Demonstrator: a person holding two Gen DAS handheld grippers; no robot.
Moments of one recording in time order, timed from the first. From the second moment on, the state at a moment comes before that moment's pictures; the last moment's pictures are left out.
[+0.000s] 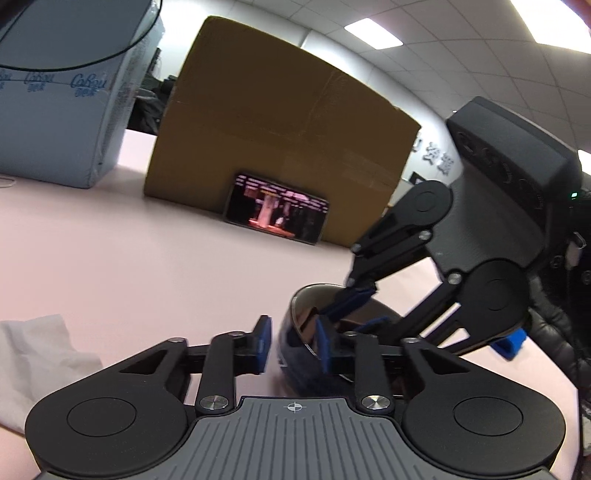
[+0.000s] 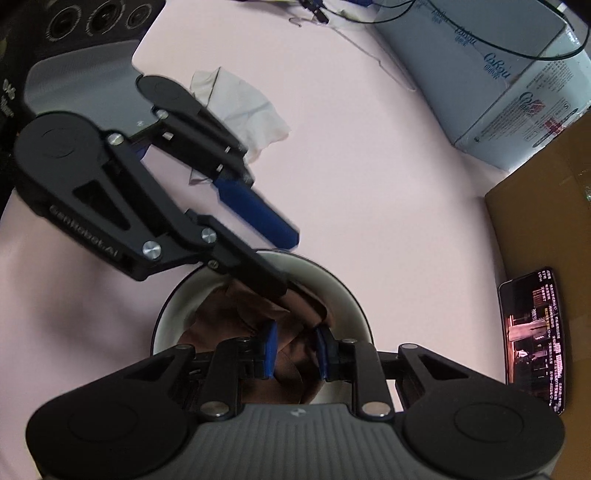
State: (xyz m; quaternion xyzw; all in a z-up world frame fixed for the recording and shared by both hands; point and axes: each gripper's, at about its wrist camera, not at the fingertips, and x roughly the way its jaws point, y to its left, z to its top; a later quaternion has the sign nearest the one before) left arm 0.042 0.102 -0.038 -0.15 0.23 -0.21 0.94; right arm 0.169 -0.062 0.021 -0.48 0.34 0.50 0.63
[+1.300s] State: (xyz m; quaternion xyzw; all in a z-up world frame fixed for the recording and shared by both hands) left arm 0.042 0.101 -0.039 -0.16 0.24 -0.21 0.94; right arm 0.166 -0.051 0.017 -0.45 0.36 0.52 0.63
